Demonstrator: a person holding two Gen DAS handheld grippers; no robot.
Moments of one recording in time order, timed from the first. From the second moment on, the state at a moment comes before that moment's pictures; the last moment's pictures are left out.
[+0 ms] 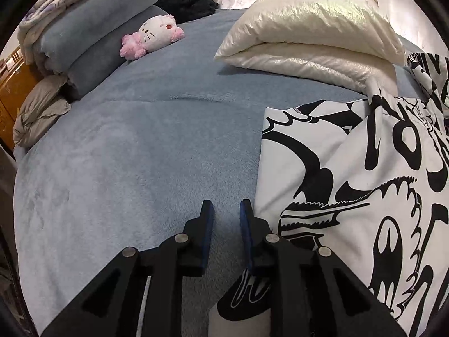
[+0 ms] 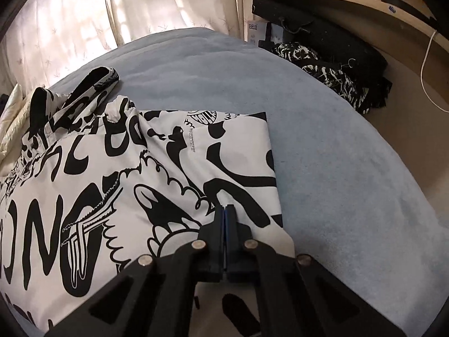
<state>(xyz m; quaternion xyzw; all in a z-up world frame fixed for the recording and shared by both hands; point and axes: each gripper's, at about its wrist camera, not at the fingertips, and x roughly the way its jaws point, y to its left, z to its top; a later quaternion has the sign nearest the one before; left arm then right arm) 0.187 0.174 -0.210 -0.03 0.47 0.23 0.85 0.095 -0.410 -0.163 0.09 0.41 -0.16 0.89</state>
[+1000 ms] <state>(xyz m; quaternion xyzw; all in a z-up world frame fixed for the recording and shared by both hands) 0.366 -0.051 -0.061 0.02 0.35 0.01 0.93 0.193 -0.302 -0.109 0.14 0.35 -0.04 0.93</state>
